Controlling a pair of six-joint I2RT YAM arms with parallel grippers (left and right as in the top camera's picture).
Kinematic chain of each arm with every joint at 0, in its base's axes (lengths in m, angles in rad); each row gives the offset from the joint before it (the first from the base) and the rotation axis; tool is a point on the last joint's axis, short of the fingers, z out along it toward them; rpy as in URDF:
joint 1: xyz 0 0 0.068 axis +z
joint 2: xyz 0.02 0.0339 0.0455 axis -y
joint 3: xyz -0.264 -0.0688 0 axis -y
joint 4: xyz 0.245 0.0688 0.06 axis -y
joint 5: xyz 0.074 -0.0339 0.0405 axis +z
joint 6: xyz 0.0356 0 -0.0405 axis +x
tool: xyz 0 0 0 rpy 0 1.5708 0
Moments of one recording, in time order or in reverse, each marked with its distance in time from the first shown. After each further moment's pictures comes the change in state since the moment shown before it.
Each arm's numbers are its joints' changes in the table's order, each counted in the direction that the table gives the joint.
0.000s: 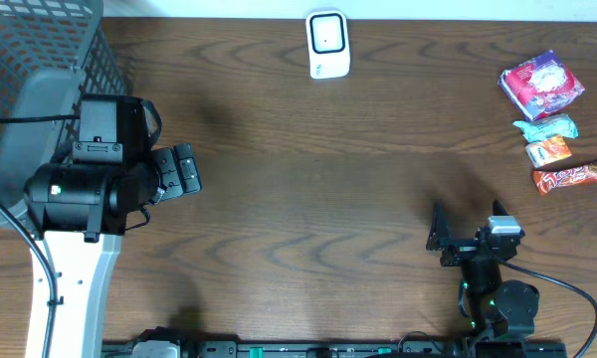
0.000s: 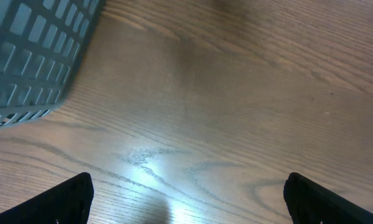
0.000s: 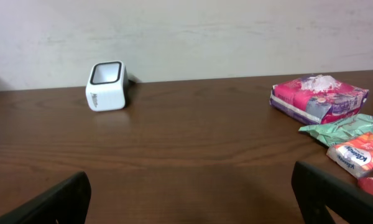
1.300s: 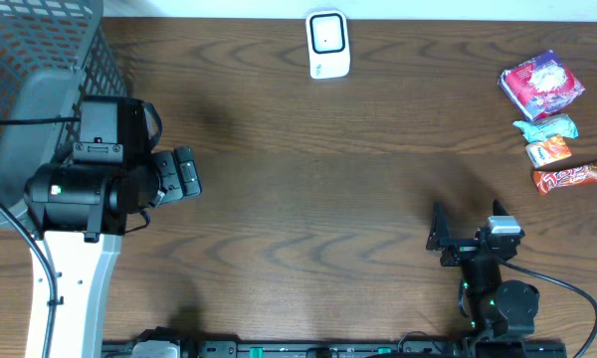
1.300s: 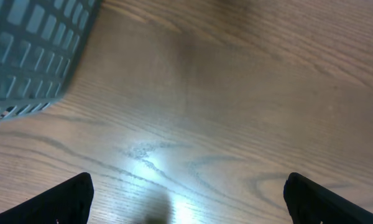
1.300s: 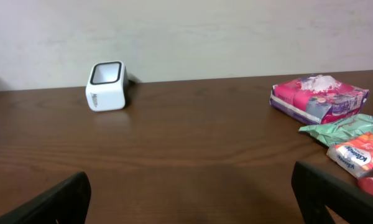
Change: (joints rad) left arm 0.000 0.001 -0.003 -0.024 -0.004 0.000; right arm 0.000 0.000 0.000 0.000 0.000 0.000
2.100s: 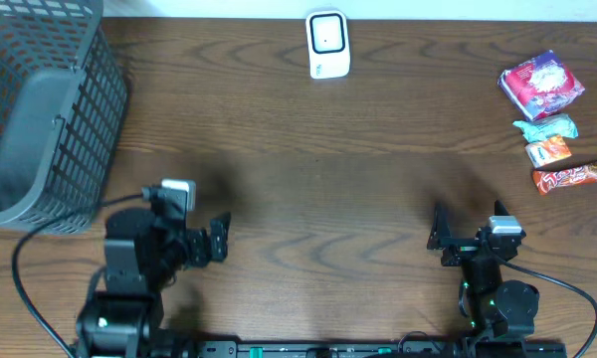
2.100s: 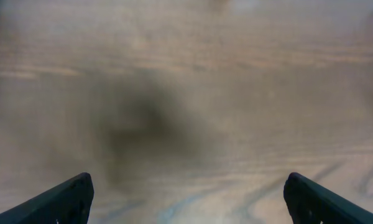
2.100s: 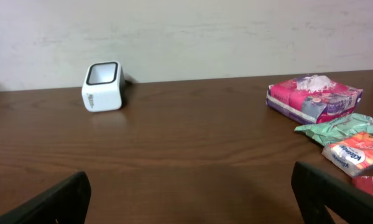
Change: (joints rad) left arm 0.000 0.619 -0.849 0.676 -0.291 0.246; right arm 0.000 0.000 0.000 0.000 -0.011 -0.001
